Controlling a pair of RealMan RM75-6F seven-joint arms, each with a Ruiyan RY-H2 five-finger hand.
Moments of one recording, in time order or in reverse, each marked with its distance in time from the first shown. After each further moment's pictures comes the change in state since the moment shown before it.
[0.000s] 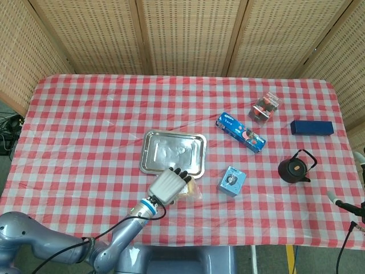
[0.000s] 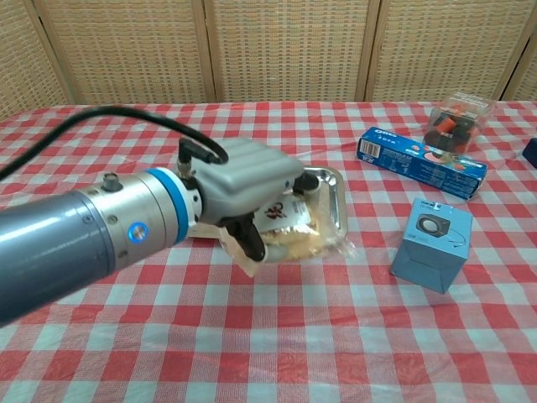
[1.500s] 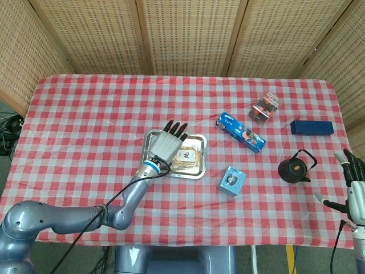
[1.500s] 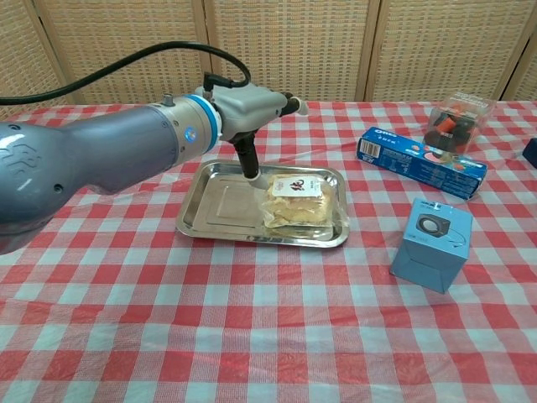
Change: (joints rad) left arm -0.175 -0.021 -0.136 0.392 -0.175 -0.158 -0.101; right arm 0.041 -0.035 -0.028 0.033 -0.001 -0.087 -0.050
